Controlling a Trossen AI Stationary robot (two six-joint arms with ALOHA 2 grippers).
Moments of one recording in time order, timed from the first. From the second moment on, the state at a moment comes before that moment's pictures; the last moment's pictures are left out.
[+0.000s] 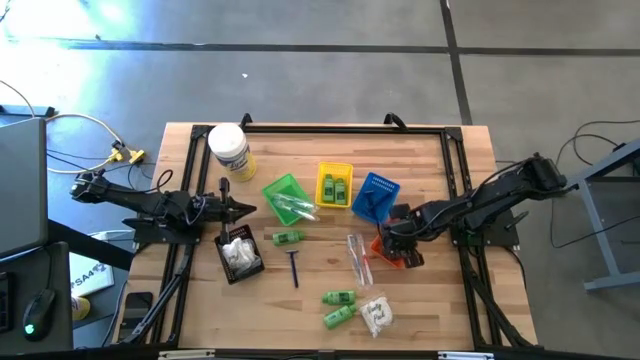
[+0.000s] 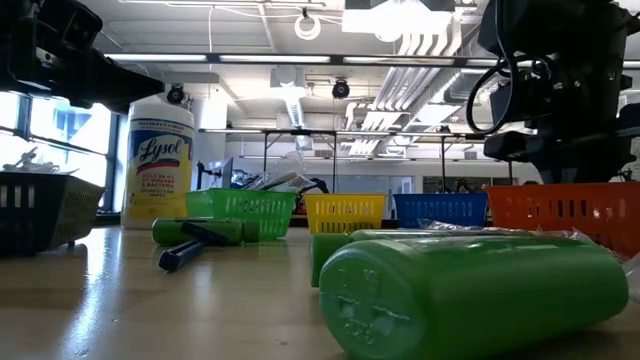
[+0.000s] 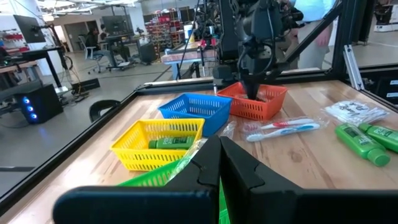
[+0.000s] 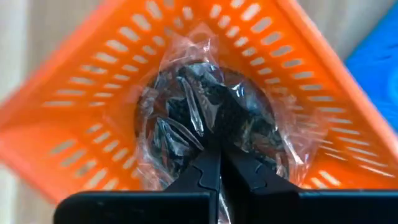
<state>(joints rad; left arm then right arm) -0.25 0.17 0.02 0.16 -0.38 0.09 0.25 1.40 0.70 -0.65 0.05 0.06</state>
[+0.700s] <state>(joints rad) -0.25 0.17 0.02 0.16 -0.38 0.08 0.43 0.95 0.79 -0.46 0.20 -0.04</state>
